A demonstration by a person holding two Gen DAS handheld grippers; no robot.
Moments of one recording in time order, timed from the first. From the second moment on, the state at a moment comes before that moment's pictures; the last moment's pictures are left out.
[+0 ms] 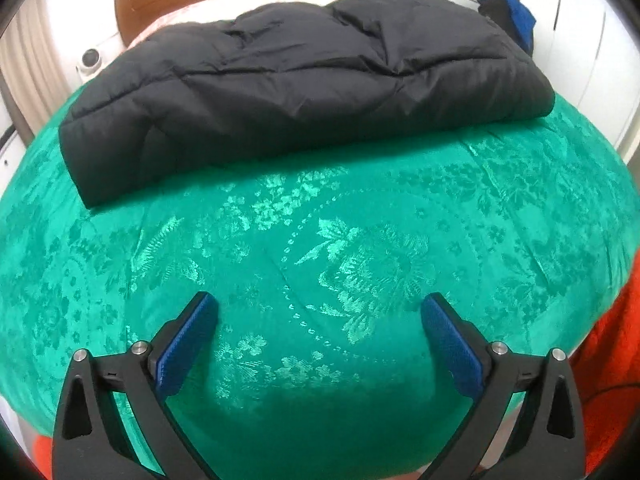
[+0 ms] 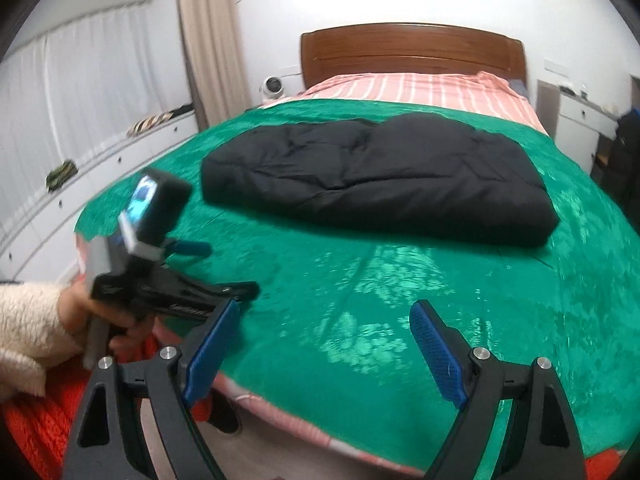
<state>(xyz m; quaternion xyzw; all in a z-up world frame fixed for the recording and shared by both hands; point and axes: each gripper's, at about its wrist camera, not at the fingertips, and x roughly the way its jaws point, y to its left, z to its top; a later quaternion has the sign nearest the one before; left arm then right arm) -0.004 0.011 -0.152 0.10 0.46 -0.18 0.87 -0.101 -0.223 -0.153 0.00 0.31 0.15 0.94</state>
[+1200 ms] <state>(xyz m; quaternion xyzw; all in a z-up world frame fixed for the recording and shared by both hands) -0.008 0.016 -0.177 0.10 0.45 -0.15 0.87 -0.050 -0.271 -0.223 0.10 0.39 0.11 0.91</state>
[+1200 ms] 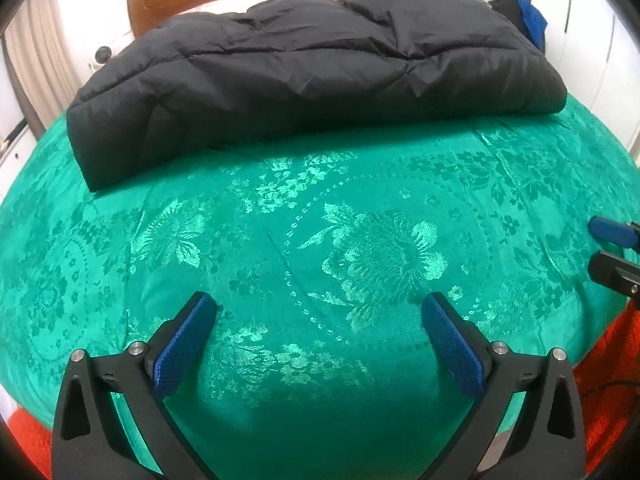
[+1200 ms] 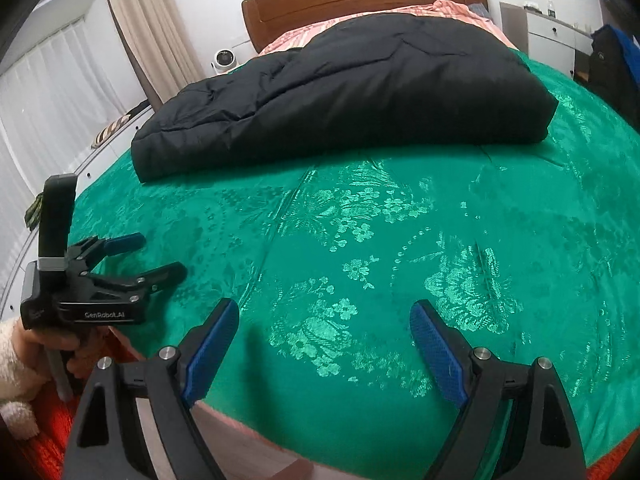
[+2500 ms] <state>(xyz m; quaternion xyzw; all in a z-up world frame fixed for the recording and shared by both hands) 0.065 0.001 -0.066 0.04 0.39 -0.25 0.89 -0.049 -0.275 -0.223 0.12 0.37 0.12 0.91</state>
